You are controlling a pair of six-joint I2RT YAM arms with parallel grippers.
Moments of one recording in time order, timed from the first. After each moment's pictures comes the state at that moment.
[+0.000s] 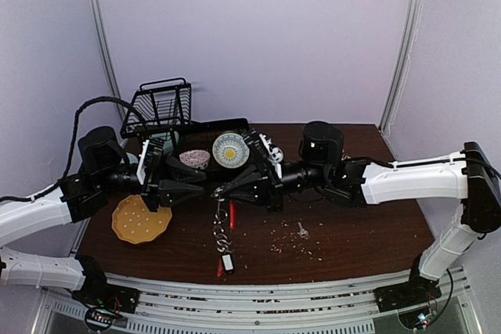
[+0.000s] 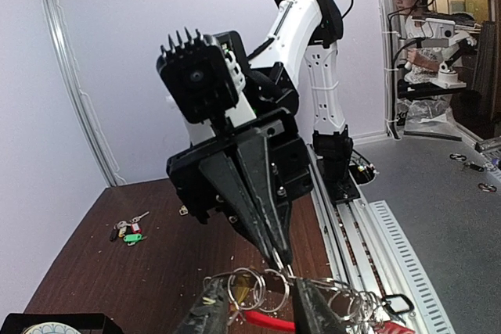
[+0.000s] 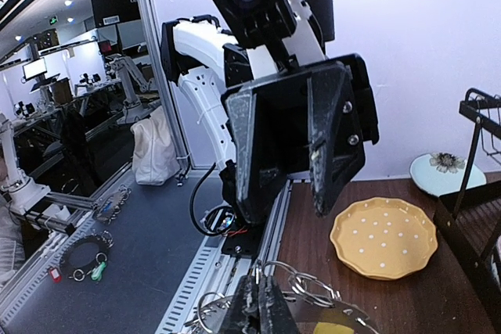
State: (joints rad) left arm -0.73 0.95 0.68 0.22 0.86 0.23; right arm 0.99 1.59 1.05 0.51 -0.81 0.14
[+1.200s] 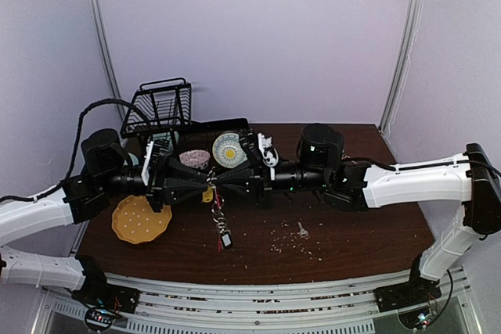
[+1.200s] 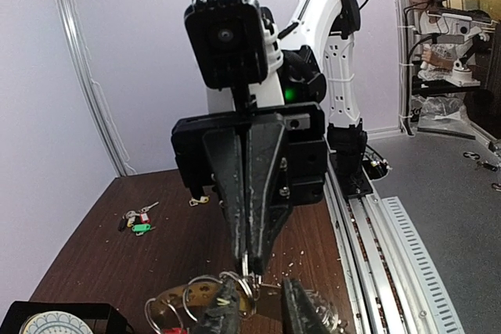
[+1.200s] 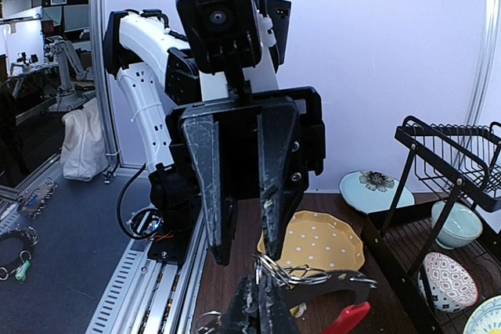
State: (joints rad) left arm -0.74 0.96 0.66 0.24 0.79 0.23; right arm 1.05 1.58 1.06 0.51 -0.55 -0.06
